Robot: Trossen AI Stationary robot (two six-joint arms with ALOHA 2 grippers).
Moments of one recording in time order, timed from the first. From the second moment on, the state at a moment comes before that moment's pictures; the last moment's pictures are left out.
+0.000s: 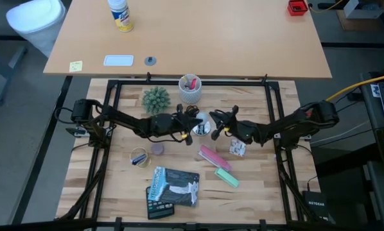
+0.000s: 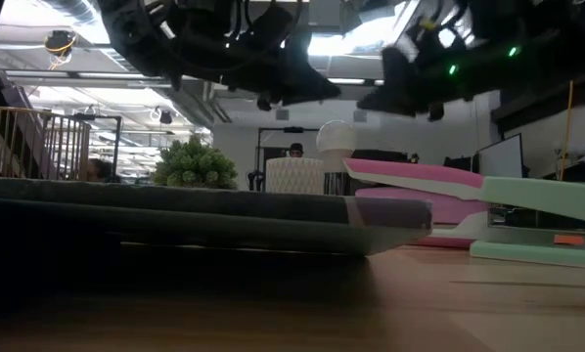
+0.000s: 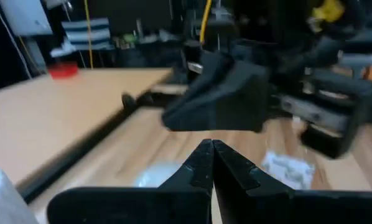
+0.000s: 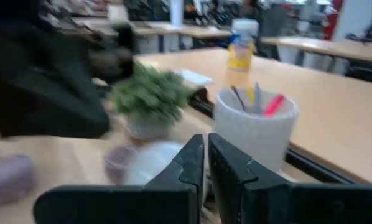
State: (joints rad) left arm 0.02 1.74 0.81 0.83 -0.30 0.05; right arm 0.07 1.47 0.45 0.91 0.71 0.06
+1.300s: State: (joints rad) left arm 0.08 1.73 0.81 0.62 -0.35 -0.06; right arm 0.05 1.55 0.45 0.88 0.62 0.15
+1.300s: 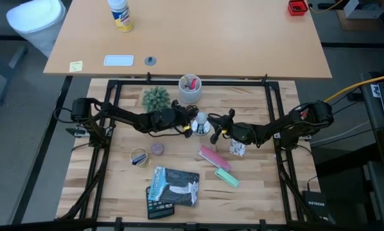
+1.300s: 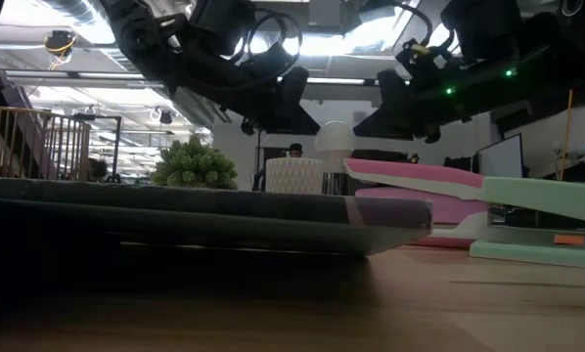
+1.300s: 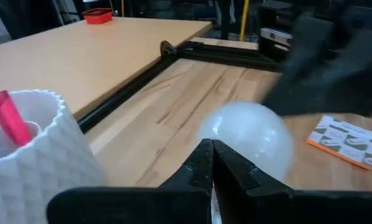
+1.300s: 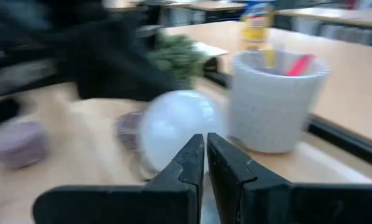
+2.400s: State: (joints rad) left arm 0.07 1.74 0.81 0.80 -0.47 0.03; right arm 0.16 1.48 0.45 0.90 0.56 0.10
